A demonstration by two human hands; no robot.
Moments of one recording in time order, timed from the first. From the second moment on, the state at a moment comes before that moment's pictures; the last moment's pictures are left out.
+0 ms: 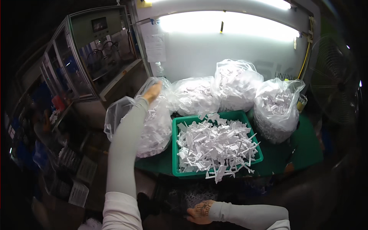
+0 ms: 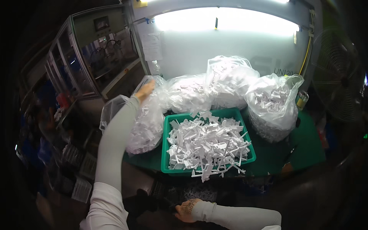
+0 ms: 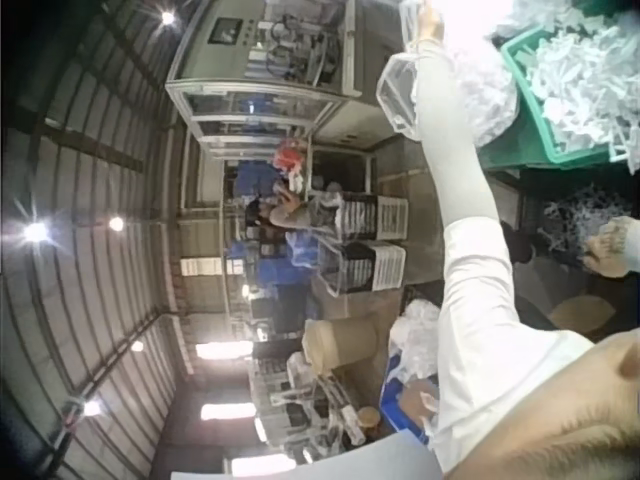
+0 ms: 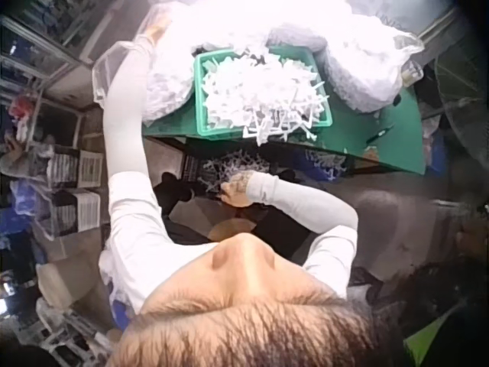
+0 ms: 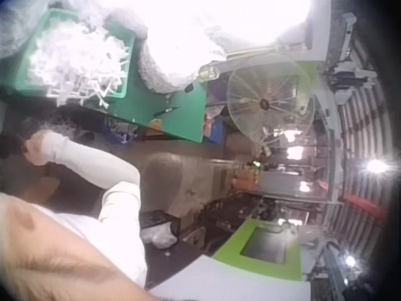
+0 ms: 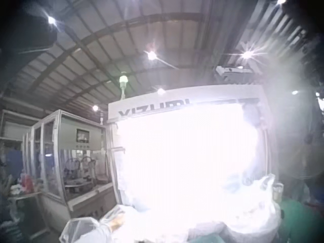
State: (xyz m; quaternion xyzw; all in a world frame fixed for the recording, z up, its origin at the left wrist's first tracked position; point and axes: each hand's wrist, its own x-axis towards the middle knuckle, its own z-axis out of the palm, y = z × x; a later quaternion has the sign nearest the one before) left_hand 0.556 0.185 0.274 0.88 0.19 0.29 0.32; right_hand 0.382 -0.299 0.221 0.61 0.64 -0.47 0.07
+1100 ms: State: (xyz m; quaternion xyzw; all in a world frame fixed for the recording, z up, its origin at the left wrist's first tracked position) left_hand 0.387 -0.180 0.271 0.95 -0.19 0.25 0.06; right_hand 0.444 -0.292 0.202 0.69 0.52 -0.51 0.07
